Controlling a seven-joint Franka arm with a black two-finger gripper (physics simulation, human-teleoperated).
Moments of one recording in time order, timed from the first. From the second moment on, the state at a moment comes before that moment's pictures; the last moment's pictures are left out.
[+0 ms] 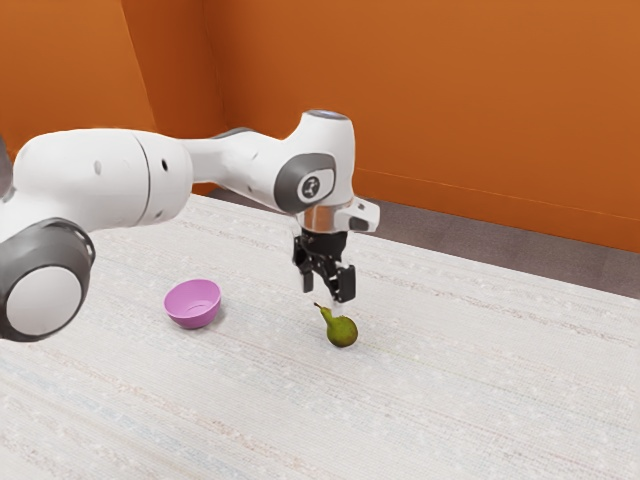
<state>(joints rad) -0.26 0.56 0.02 -1.46 -0.03 1.83 0.22</state>
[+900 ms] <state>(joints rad) -0.26 0.73 0.02 -1.44 -0.06 1.99 0.28</state>
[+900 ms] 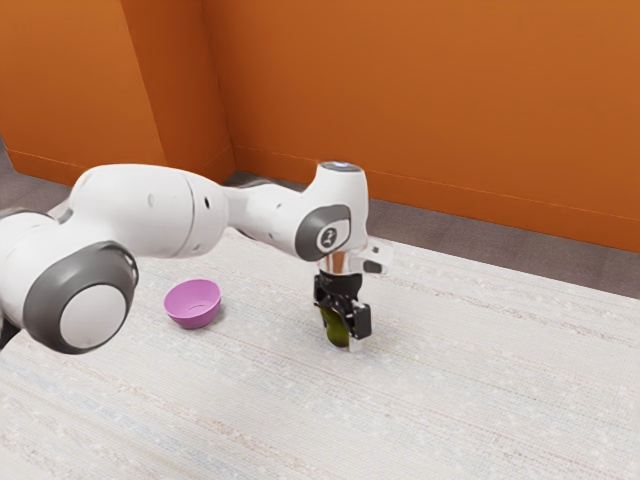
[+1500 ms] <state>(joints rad) -0.27 0.72 0.02 -1.43 -0.05 2.01 0.28</state>
